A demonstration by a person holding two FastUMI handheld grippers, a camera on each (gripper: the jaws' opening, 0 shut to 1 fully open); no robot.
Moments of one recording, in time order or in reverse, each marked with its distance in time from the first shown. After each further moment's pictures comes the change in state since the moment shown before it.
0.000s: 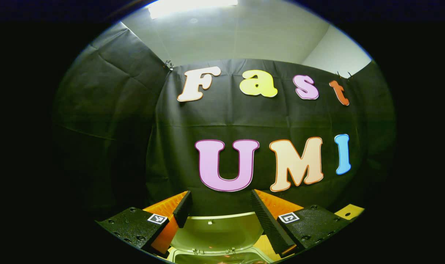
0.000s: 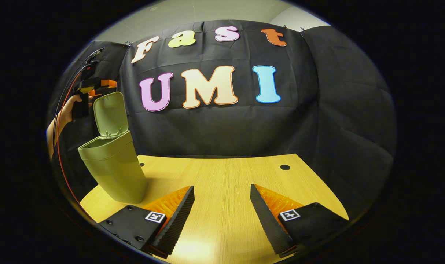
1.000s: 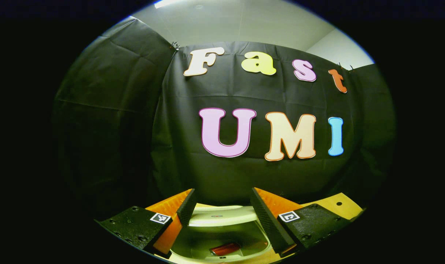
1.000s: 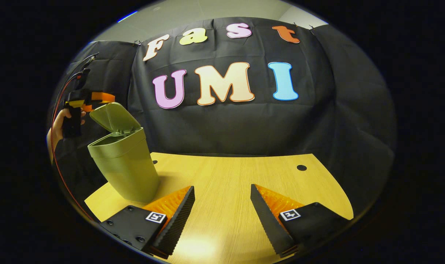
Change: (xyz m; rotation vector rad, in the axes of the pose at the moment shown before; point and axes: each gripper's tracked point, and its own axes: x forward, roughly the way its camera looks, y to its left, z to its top) left arm -0.110 -0.011 -0.076 -0.065 0.188 0.007; right arm 0.019 0.026 -0.002 -0.044 0.026 0.131
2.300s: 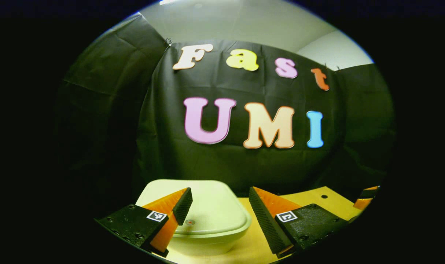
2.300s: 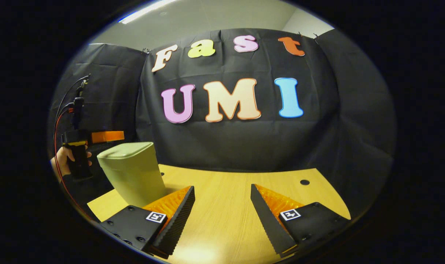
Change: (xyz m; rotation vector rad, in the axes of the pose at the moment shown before) left arm -0.051 -0.067 -0.035 -0.018 -0.074 -0.143; right arm -0.029 0.010 0.062 -0.012 -0.175 0.017
